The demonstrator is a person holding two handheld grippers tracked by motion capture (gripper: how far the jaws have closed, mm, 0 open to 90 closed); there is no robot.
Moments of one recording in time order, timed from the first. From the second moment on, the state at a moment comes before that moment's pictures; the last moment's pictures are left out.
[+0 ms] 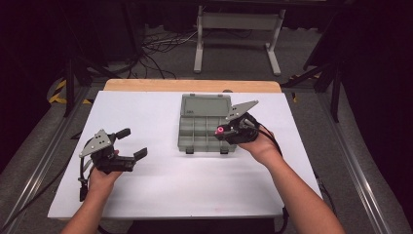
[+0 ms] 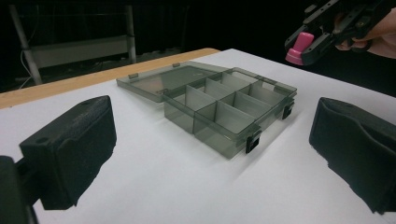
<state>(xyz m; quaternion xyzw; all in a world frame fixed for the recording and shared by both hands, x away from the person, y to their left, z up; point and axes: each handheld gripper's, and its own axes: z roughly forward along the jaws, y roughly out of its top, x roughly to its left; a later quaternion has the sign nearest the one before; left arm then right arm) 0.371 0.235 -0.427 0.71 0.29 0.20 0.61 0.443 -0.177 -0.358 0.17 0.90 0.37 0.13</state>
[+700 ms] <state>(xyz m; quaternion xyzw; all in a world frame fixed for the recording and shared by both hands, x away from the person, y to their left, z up) 0.372 0.235 -0.429 0.72 0.29 0.20 0.60 0.475 -0.170 -0.381 0.21 0.90 0.36 0.12</state>
